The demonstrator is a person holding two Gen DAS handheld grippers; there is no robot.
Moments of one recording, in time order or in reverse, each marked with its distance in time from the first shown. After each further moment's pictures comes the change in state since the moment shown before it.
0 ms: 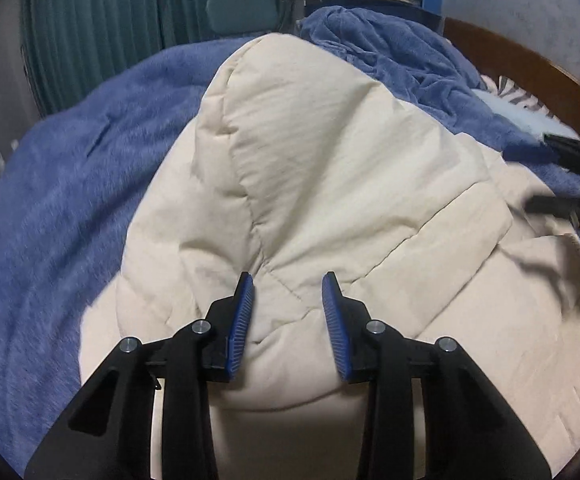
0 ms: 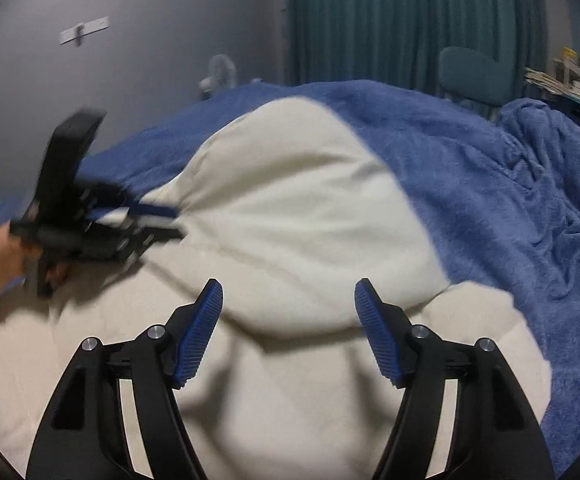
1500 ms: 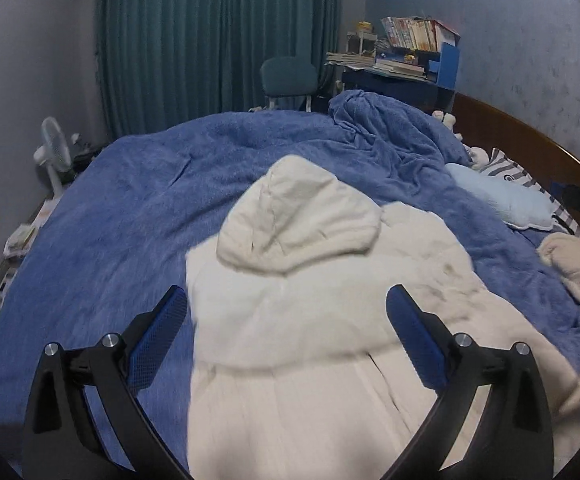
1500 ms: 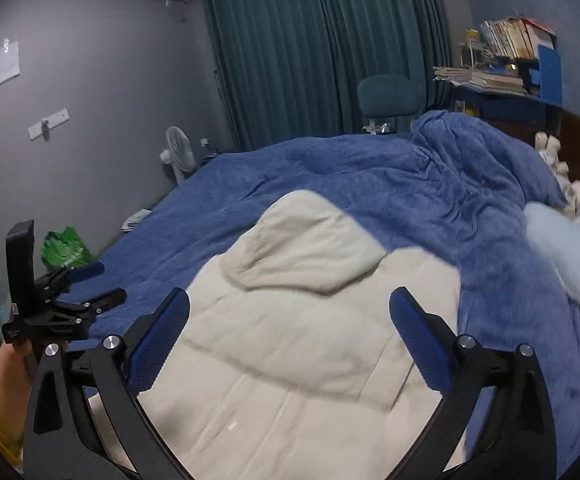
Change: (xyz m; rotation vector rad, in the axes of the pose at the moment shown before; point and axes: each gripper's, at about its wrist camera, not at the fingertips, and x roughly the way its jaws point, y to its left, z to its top) left arm -0.306 -0.072 -0.062 -0.170 -0.163 0.108; right arm -0.286 0.114 -0.013 0.286 -0.128 -0.111
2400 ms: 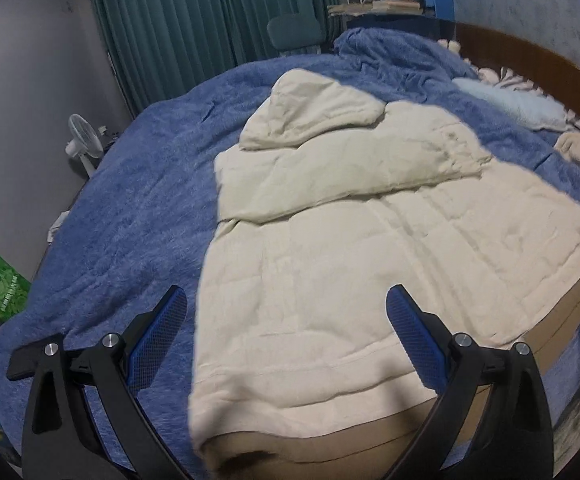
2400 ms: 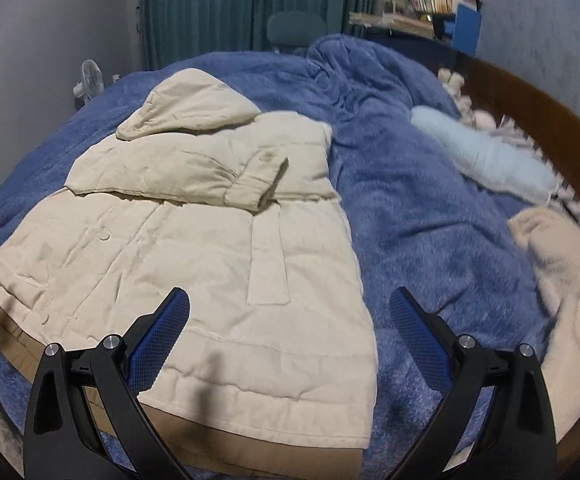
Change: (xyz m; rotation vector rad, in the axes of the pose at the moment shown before) left arm -0.044 -0.023 -0.152 0.143 0.133 0.186; right arm -0.046 -0.077 -0.183 0.018 0.202 -0.368
